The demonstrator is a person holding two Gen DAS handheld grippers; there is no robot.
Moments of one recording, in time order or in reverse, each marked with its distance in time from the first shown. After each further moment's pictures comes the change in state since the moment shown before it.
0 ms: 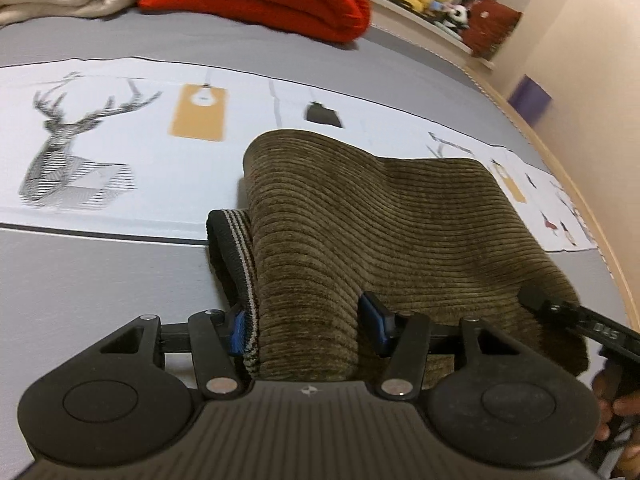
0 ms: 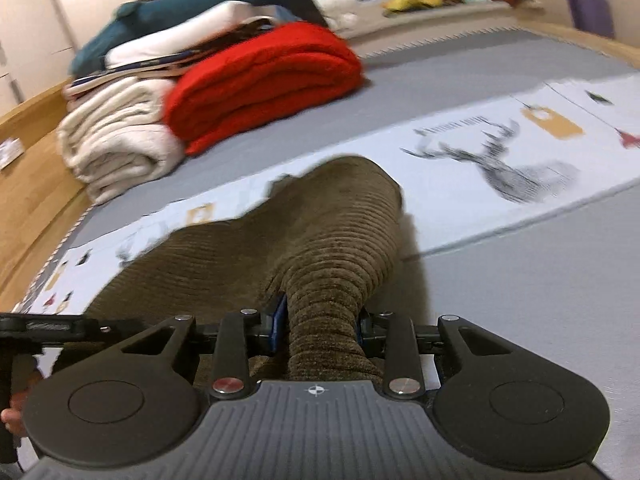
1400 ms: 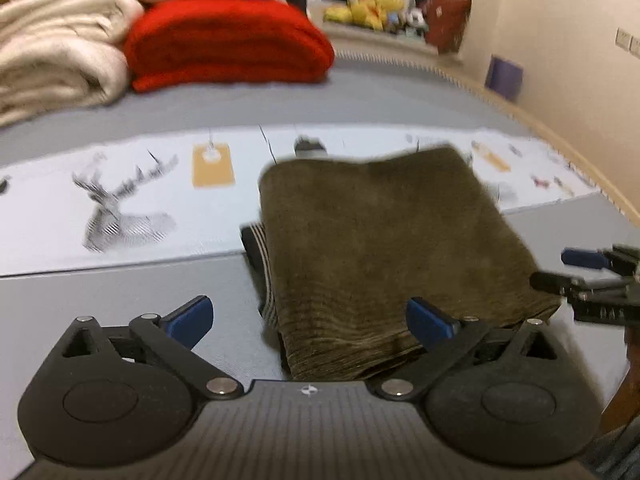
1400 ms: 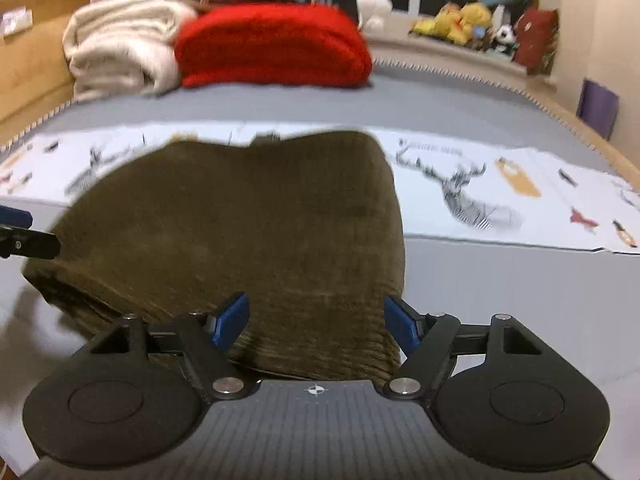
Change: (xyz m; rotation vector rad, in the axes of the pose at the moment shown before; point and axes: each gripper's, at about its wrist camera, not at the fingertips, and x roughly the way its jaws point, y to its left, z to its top) left arm -0.089 -0.016 -0.051 0.218 -0.163 0.106; right arm -0.056 0.062 -0.044 -0.345 -0.018 -0.176
